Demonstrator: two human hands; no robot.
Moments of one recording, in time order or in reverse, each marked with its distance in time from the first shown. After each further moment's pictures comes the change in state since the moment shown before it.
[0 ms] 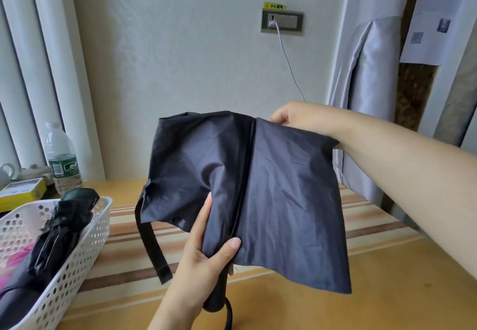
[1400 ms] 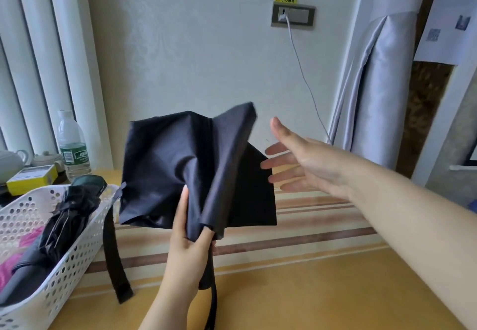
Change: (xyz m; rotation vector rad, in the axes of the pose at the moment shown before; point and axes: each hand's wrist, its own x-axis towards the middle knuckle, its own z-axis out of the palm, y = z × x) left_hand 0.008 -0.024 -0.010 0.020 0.328 0.044; right_hand -0.056 -0.005 0.045 0.559 -0.098 0.201
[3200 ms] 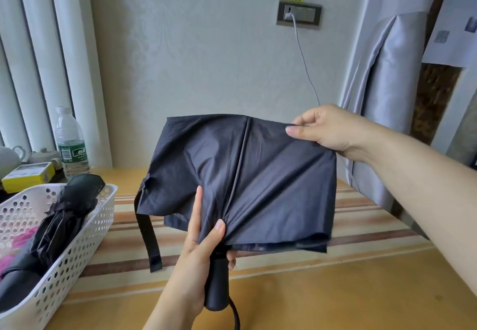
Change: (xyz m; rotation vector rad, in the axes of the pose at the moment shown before) left_hand -0.005 0.011 0.007 -0.380 -0.302 -0.188; right_hand 0.059 0.004 -0.049 -0.160 0.171 -0.230
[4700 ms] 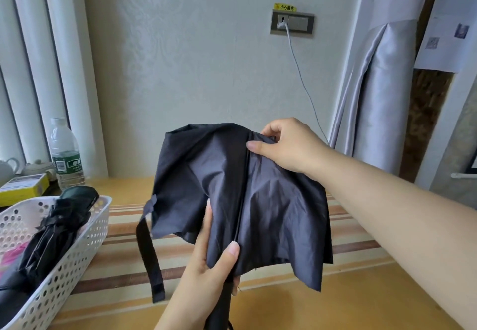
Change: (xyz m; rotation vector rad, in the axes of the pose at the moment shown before) left_hand -0.002 -0.003 0.009 0.350 -0.046 0.086; right_hand 0.002 -0.017 0.040 -0.302 0.193 -0.069
